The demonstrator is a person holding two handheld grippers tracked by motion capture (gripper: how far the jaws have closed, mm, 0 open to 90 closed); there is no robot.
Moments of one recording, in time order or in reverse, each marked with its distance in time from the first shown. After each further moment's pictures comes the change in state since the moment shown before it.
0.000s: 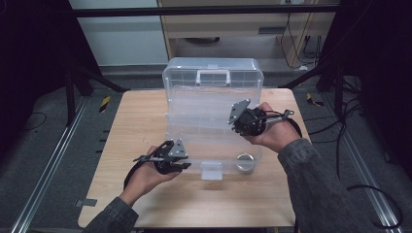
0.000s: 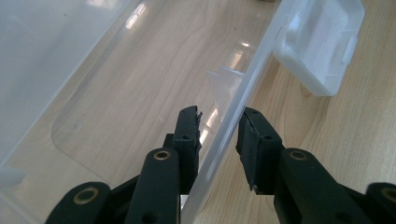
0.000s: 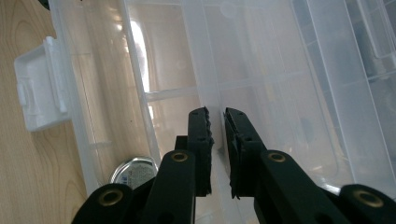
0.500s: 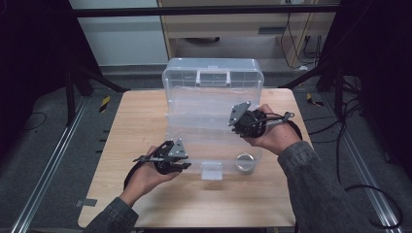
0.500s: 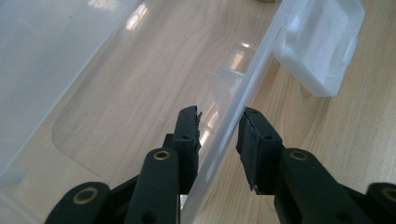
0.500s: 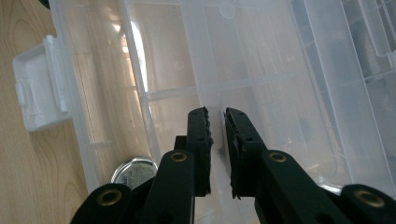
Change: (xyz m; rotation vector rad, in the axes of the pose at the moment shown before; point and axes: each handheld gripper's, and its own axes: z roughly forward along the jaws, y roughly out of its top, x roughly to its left) left arm -0.001 -0.001 0.000 -0.005 0.002 -0.008; right arm 0.005 -0.002 0.000 -0.006 -0.017 -0.002
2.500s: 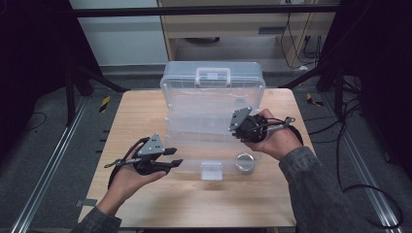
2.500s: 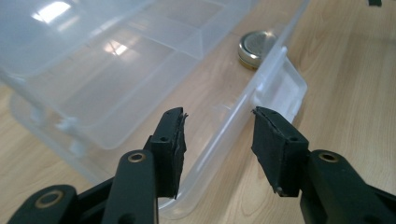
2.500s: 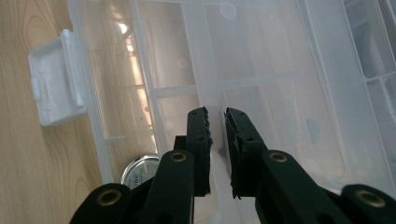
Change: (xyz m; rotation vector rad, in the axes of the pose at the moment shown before) left arm 0.005 -0.011 -0.072 -0.271 0.014 -0.097; right arm 0.010 -0.006 0.000 -0.007 0.011 -0.004
